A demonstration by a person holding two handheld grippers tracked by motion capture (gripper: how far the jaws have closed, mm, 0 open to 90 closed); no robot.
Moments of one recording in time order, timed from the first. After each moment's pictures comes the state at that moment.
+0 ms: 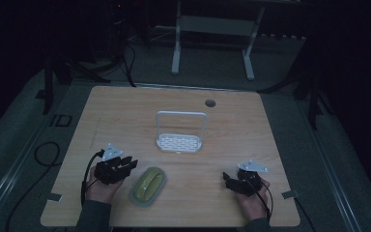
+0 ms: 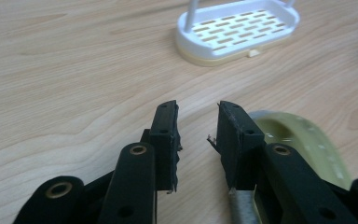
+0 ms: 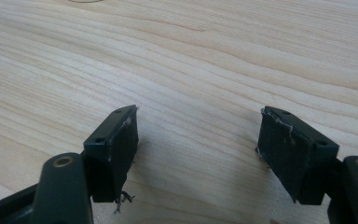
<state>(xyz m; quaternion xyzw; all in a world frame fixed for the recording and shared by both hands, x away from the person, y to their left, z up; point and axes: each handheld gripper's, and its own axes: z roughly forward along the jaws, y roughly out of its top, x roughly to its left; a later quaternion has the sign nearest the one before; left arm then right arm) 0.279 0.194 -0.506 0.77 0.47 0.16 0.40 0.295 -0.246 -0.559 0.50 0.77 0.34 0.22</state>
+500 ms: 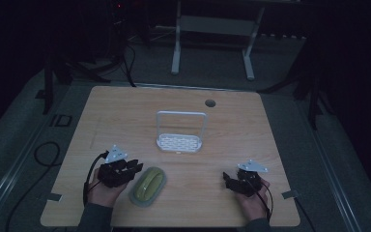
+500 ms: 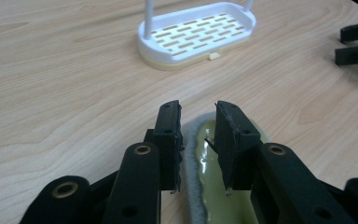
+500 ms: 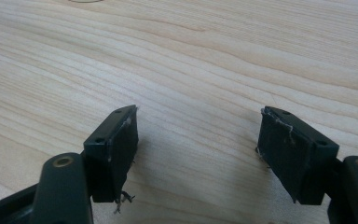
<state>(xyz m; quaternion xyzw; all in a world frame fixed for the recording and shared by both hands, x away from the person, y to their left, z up) 0.266 0.177 -0.490 0.79 0.44 0.14 0.41 0.295 -0.246 -0.559 0.50 0.77 0.34 0.22</state>
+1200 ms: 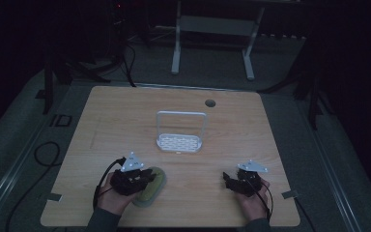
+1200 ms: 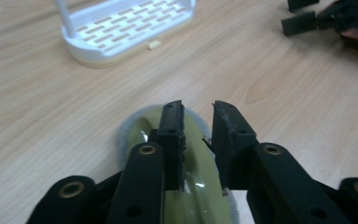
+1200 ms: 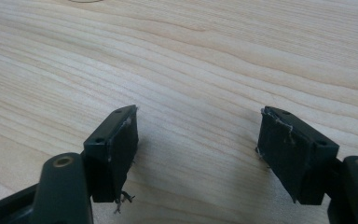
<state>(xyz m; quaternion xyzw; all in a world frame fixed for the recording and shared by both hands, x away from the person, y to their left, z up) 0.251 0.139 -0.489 0.83 0.38 0.11 0.39 0.295 -0.246 -0.559 0.50 0.77 0.34 0.22</state>
